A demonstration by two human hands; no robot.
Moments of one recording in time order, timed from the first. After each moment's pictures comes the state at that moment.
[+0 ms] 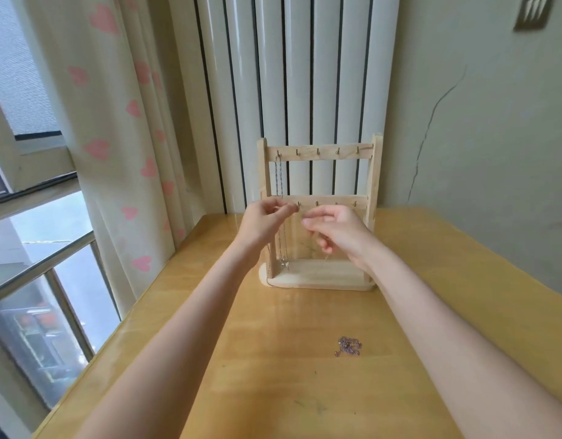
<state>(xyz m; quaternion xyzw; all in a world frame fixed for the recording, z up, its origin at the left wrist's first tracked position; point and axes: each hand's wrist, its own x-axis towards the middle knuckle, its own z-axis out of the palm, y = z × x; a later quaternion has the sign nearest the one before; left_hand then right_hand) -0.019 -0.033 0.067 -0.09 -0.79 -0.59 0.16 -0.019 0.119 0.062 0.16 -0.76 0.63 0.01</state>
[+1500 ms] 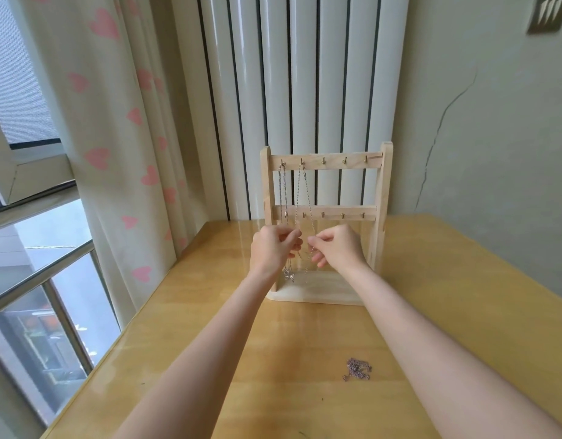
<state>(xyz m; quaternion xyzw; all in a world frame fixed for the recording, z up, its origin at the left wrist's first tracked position) -0.067 -0.027 0.026 -0.05 -0.83 -0.50 0.24 -0.074 0.101 0.029 0.07 -0.85 0.50 0.13</state>
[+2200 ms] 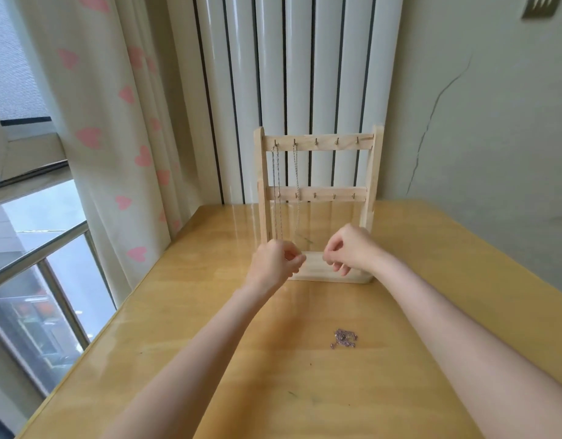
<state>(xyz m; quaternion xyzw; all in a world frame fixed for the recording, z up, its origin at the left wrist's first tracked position) -0.033 -0.021 -0.010 -0.09 -0.91 -0.37 0.15 -0.043 0.142 0.027 0.11 -0.93 0.34 -0.02</state>
